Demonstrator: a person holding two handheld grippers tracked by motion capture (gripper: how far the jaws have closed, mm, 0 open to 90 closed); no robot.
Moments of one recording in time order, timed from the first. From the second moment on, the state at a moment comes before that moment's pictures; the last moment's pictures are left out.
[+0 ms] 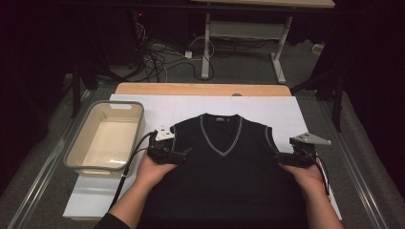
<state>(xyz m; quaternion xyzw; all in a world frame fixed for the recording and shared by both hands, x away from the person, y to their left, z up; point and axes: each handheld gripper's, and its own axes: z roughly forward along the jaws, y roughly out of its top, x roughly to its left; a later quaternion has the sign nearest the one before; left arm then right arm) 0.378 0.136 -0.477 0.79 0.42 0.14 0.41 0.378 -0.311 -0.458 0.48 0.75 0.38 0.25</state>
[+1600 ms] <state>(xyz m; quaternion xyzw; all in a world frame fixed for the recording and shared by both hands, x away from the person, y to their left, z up) 0.319 0.148 -0.490 0.85 0.37 0.09 0.37 0.291 -0.318 -0.475 0.44 0.80 0.35 0.22</state>
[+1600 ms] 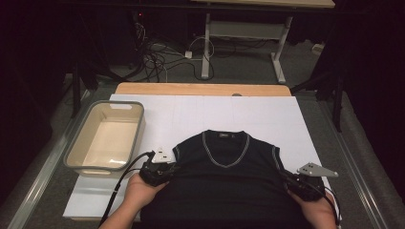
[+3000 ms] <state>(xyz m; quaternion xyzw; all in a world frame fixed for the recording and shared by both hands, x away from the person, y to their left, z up) 0.383 0.140 -0.500 0.81 0.45 0.10 0.38 0.300 -0.313 -0.447 0.45 0.76 0.41 0.23</state>
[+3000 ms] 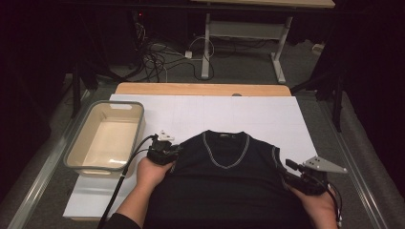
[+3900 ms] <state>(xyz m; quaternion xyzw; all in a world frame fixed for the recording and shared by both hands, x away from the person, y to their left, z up) 0.379 0.139 -0.500 0.81 0.44 0.11 0.38 0.380 -0.294 -0.476 0.51 0.78 0.32 0.20</state>
